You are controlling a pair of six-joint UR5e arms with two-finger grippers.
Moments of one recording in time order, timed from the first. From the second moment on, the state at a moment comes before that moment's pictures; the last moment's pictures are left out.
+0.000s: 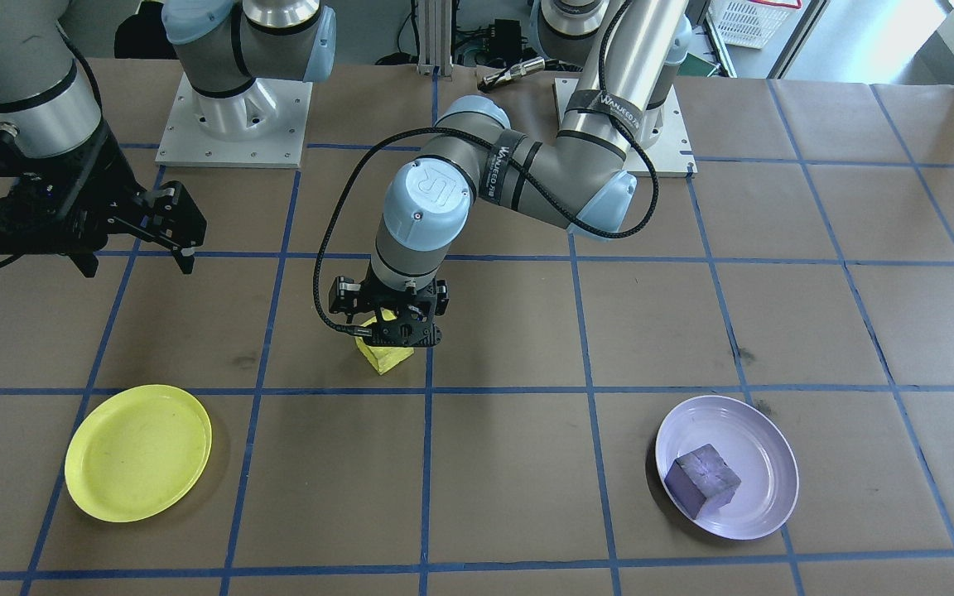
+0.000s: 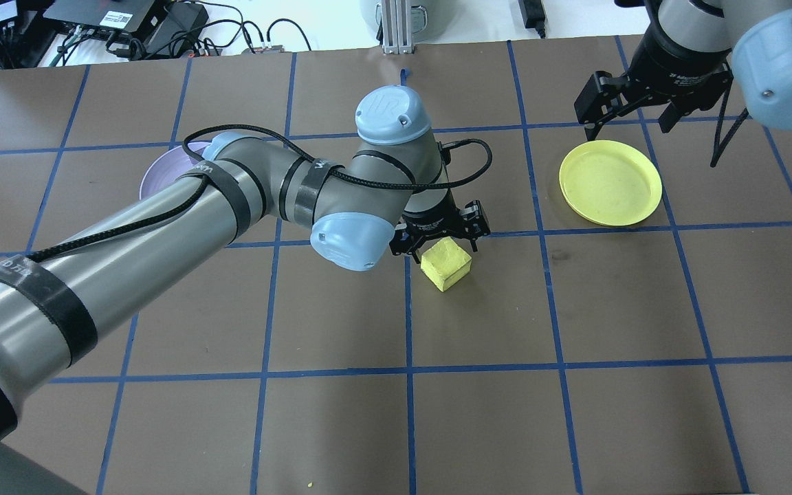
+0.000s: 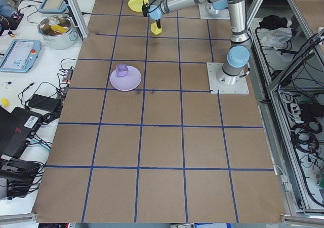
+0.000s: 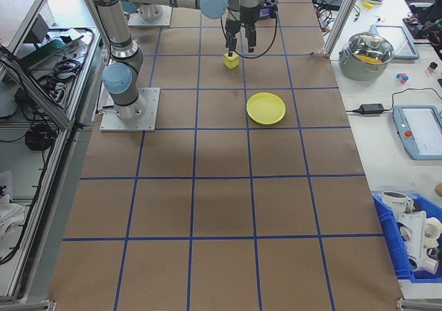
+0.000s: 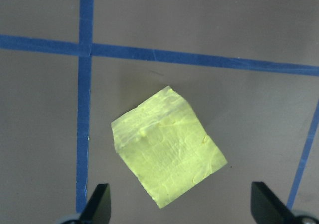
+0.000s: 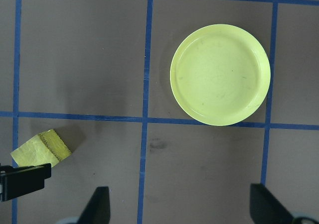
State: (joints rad) left arm -2.00 -2.02 -1.67 -1.01 1.32 -0.52; right arm 1.49 -1.53 1.61 -1.75 -1.57 -0.14
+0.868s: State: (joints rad) left arm -1.78 -1.84 -1.67 -1.19 1.46 -0.16; right arm 1.58 -1.52 1.62 -1.75 -1.51 -0.14
